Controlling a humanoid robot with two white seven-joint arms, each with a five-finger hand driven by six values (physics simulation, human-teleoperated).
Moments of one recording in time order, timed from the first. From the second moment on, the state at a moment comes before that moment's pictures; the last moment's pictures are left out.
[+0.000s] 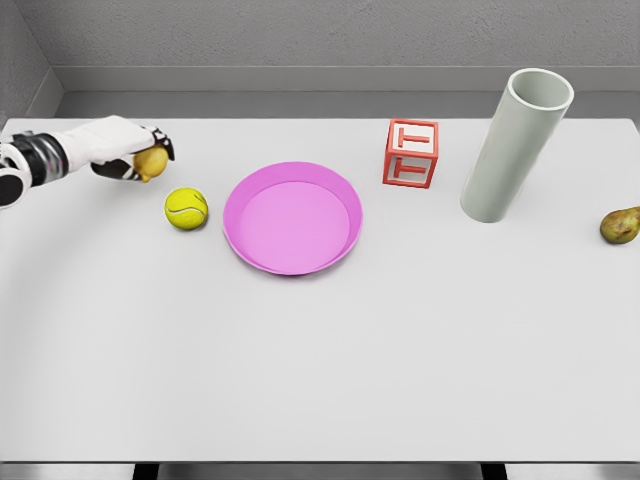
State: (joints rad) left arm -0.85 0.52 -0.51 -0.80 -0.80 -0.61 -0.38; right arm 0.03 0.00 -0.03 0.06 0.15 -0.27 -0.03
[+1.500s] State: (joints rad) left arm -0.78 0.35 -0.60 -1.07 -0.79 -0.61 -0.39; right arm 0.03 0.00 -0.03 0.06 0.15 -0.27 -0.03
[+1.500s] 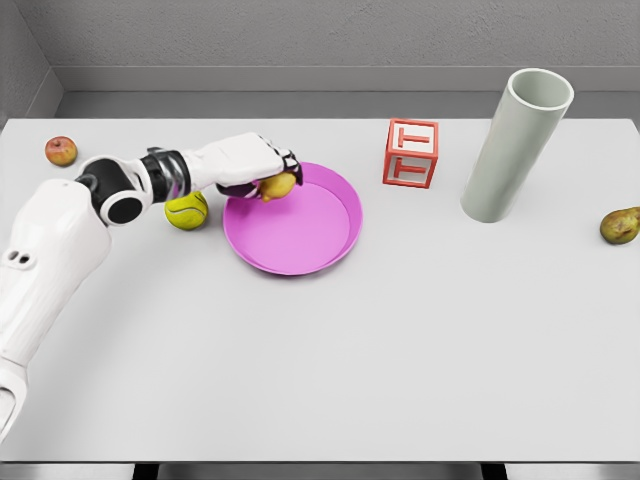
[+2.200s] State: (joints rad) left arm -0.78 0.48 -0.65 -1.22 -0.60 -0.61 -0.39; right arm 0.03 0.00 -0.03 0.06 0.15 -0.27 -0.03
